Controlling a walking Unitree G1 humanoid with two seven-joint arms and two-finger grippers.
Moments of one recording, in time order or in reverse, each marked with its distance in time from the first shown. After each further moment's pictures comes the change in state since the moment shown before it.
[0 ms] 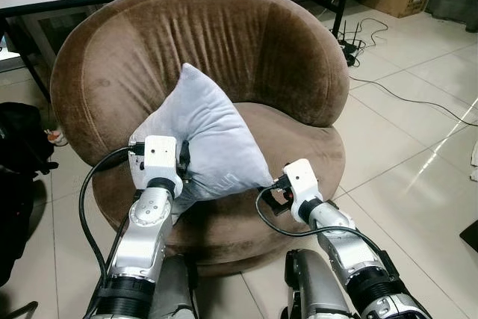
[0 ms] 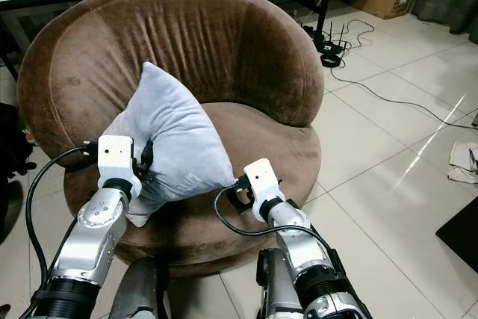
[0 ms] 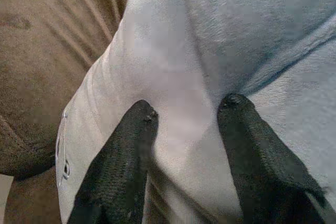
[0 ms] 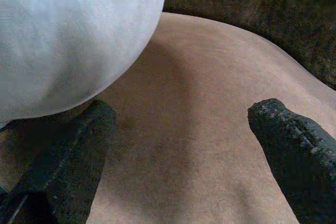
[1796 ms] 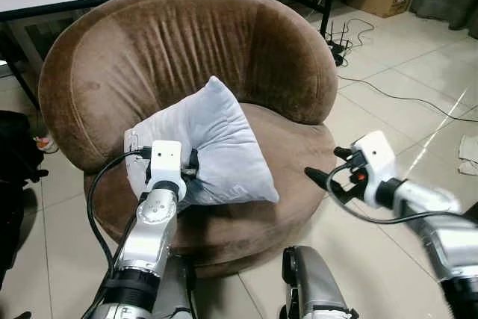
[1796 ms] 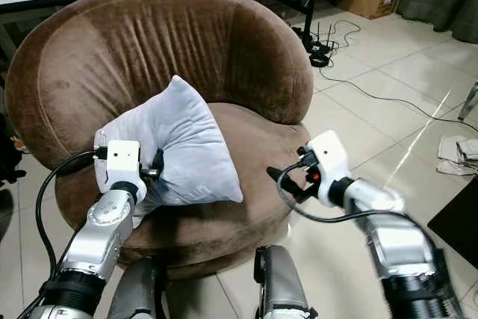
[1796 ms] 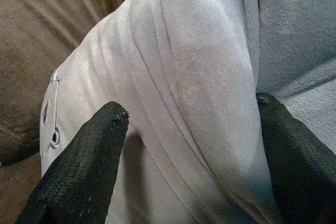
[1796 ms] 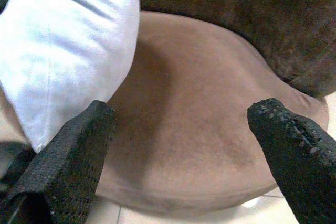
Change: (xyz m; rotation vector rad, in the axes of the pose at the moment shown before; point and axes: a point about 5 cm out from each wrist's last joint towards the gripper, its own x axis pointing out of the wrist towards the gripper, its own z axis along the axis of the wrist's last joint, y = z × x) left arm 0.009 -0.004 -0.015 0.019 0.089 0.024; right arm -0.083 -0.085 0.066 -0.008 0.069 0.126
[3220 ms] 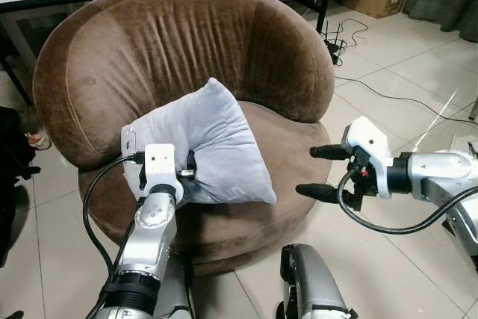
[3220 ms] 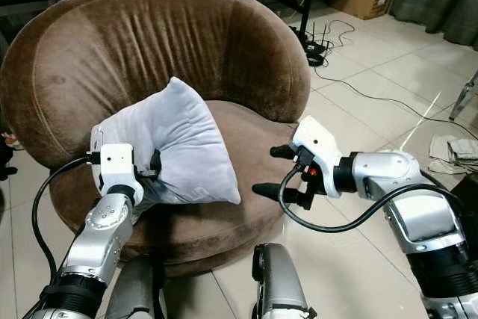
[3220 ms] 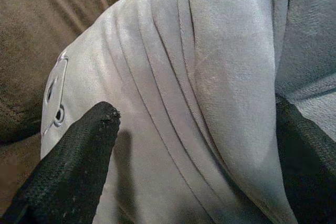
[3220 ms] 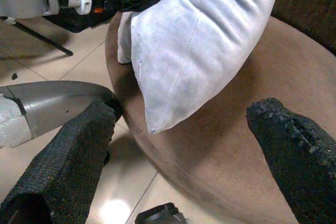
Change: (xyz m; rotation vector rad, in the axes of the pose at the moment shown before) left arm -0.002 0.005 -0.005 -0.067 -0.012 0.052; right arm -0.011 0.020 0.045 -0.200 0.080 0.440
